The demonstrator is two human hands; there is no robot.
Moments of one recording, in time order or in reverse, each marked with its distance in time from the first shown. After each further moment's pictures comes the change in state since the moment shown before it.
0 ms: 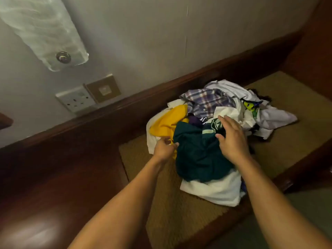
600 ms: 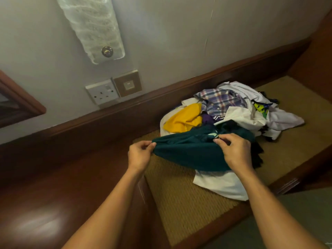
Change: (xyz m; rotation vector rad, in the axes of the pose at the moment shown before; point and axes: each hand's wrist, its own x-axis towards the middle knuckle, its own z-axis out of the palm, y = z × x) left_hand -0.073 -0.022 -0.136 0.009 0.281 0.183; right_hand -0.057 -0.070 0.005 0.210 0.141 0.004
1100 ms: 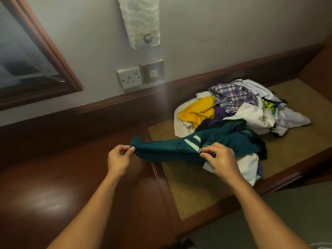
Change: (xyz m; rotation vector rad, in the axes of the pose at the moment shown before) left_hand -0.064 -0.056 -0.119 0.104 0.283 -0.096; right_hand -0.097 -0.054 0.024 0.094 -0.336 -0.136
